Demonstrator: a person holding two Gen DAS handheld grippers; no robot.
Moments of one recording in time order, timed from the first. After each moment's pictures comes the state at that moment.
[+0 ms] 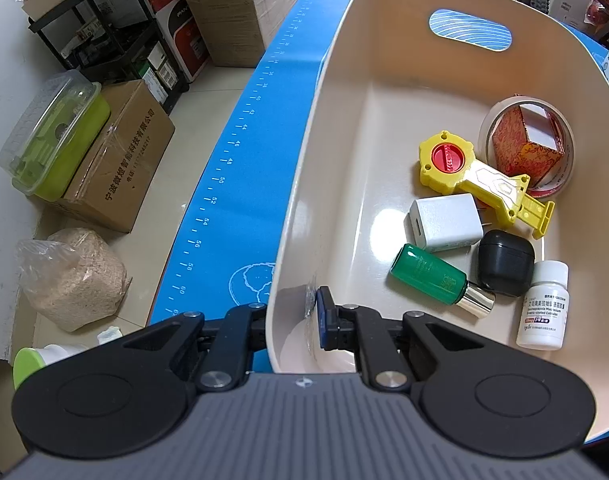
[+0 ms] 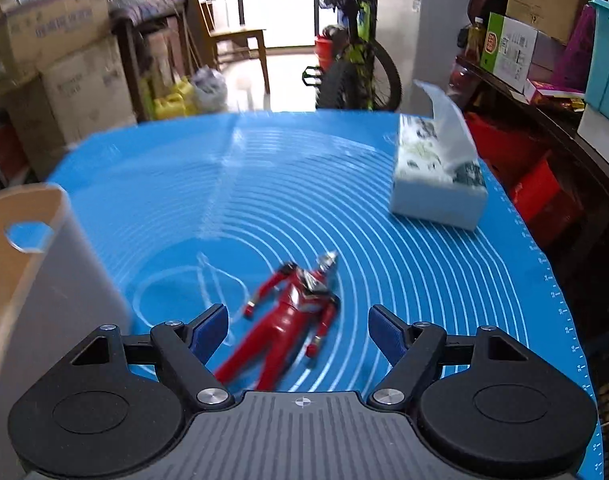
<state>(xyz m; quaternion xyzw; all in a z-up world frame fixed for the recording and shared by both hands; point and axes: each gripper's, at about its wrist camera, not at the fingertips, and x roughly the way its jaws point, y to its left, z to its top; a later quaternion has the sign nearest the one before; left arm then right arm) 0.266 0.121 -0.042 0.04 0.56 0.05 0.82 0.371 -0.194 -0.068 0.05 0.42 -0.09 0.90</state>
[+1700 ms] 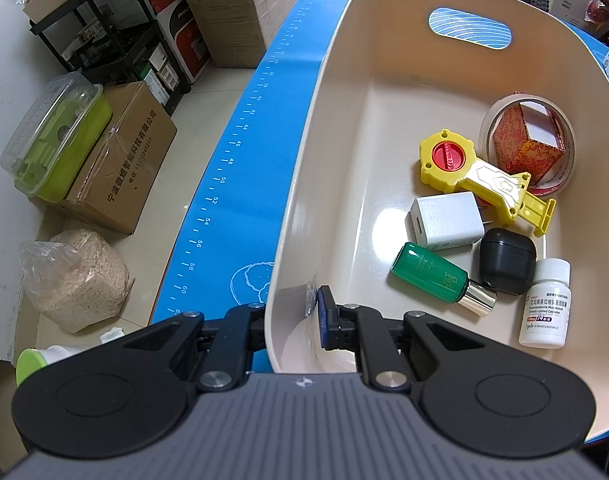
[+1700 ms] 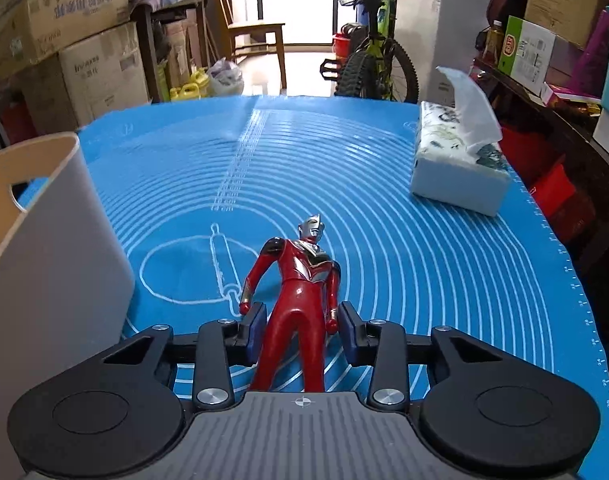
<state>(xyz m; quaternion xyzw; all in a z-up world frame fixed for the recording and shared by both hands) 0.264 0.121 -0.042 0.05 0.56 0.05 0.82 0.356 -0.182 -0.072 0.05 0.40 -0.06 0.91</state>
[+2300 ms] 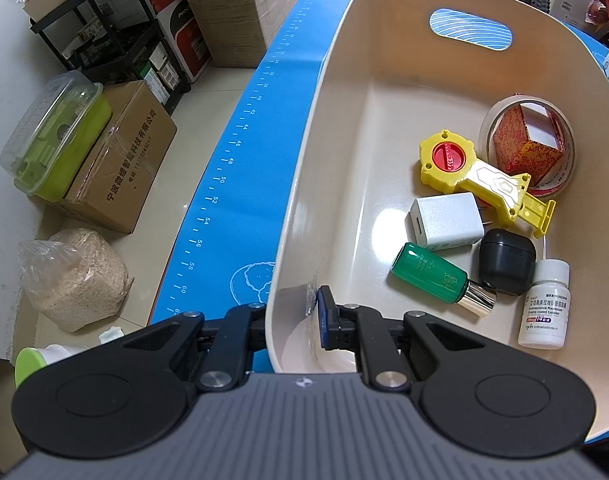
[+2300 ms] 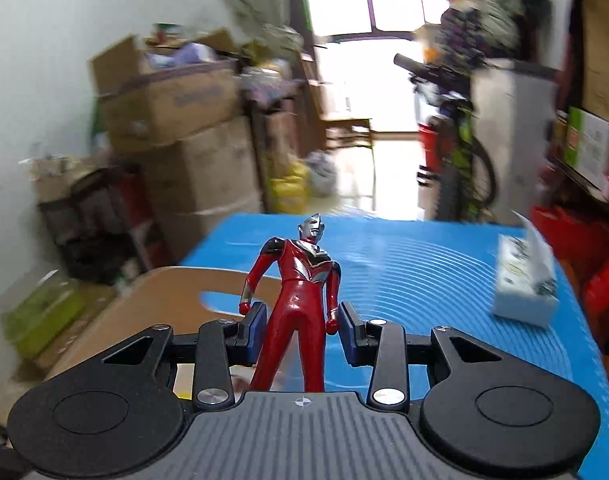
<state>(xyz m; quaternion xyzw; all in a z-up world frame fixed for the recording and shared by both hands) 0.265 0.121 -0.042 0.05 0.56 0.05 0.82 0.300 -0.111 0.046 0.05 0.28 0.10 0.95</state>
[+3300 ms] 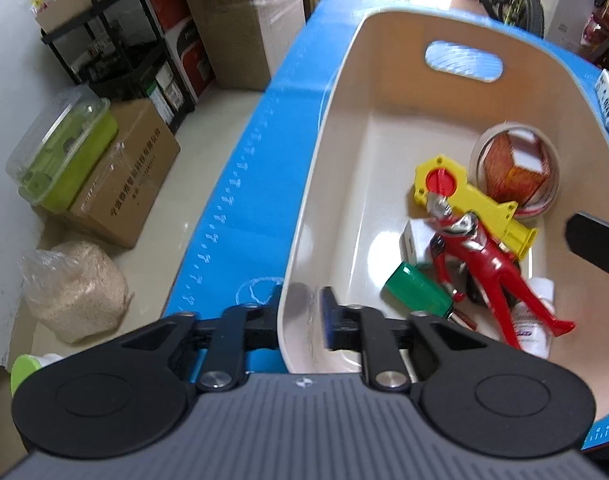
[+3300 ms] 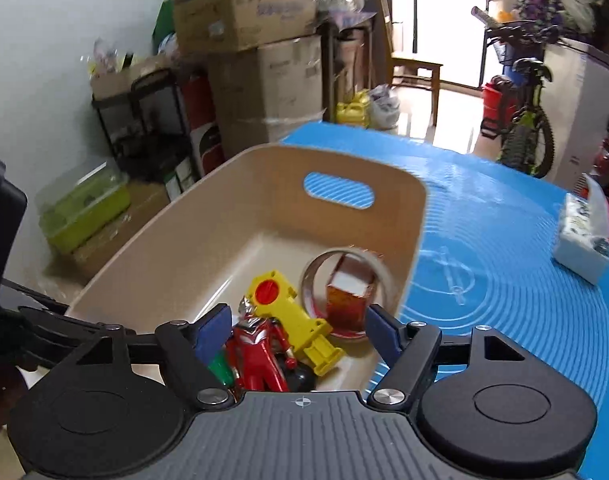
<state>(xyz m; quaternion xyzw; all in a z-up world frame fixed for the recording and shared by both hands) 0.251 0.117 -0.022 0.04 0.52 0.06 0.85 0.251 -0.058 0.028 -0.01 0.37 0.14 0.92</state>
